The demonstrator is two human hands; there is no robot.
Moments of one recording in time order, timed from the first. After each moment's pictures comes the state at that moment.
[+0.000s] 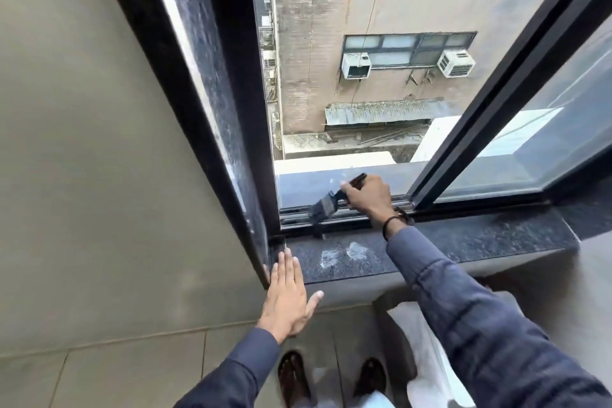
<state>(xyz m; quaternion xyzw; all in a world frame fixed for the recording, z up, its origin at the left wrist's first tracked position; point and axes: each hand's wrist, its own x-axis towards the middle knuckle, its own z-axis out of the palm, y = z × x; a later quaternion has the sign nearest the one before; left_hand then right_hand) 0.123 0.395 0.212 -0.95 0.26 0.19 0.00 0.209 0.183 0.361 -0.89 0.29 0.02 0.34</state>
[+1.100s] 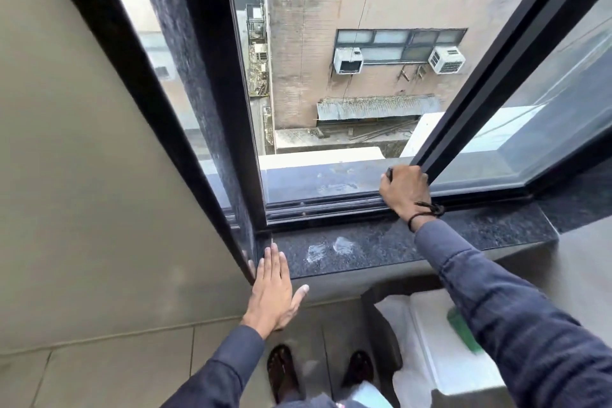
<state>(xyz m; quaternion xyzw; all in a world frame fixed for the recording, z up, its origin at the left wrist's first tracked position) 0.122 0.395 0.213 -0.95 0.26 0.19 0.00 0.180 0.109 0.366 -0.94 0.30 -0.06 0.11</state>
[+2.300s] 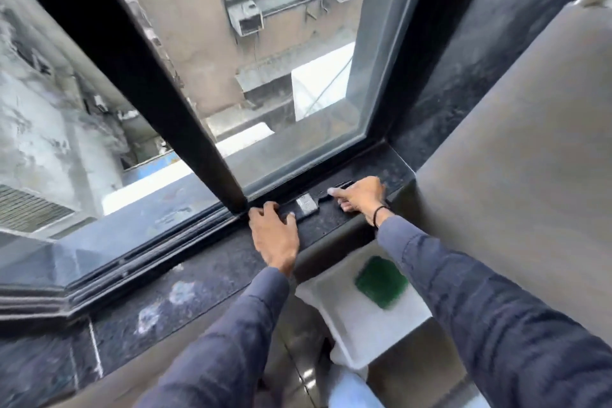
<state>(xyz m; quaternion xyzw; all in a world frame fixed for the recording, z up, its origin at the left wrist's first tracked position) 0.112 -0.009 0.234 -0.93 0.07 0.13 -0.33 0.058 -0.190 0.244 -0.61 0.55 -0.02 0.58</state>
